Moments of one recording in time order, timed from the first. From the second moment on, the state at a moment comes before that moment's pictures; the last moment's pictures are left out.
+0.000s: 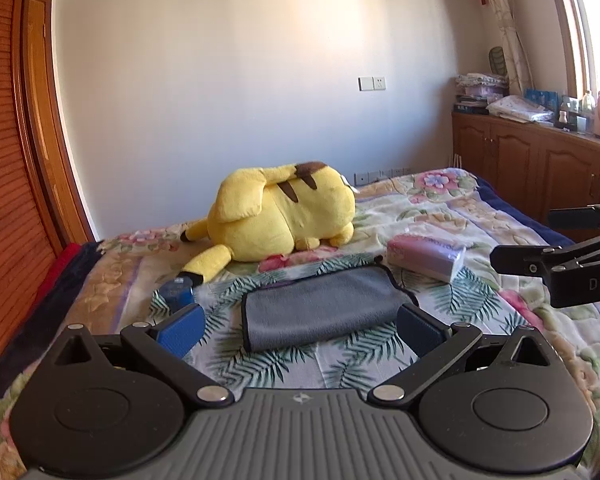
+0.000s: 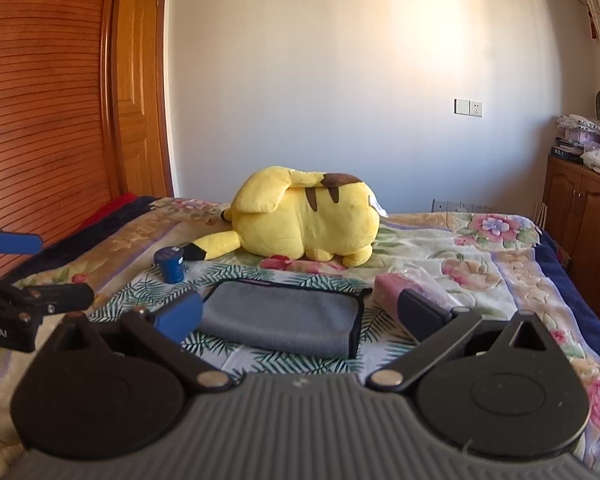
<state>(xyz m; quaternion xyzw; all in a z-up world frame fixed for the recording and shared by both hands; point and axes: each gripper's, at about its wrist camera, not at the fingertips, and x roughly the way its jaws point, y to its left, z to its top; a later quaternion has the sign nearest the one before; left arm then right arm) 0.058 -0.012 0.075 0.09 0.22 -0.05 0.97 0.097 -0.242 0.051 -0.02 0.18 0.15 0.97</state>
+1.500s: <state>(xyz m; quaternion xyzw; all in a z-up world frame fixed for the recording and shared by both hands) 0.015 -0.003 -0.029 0.03 0.27 -0.02 0.96 0.049 -0.247 -0.043 0.00 0.24 0.11 0.96</state>
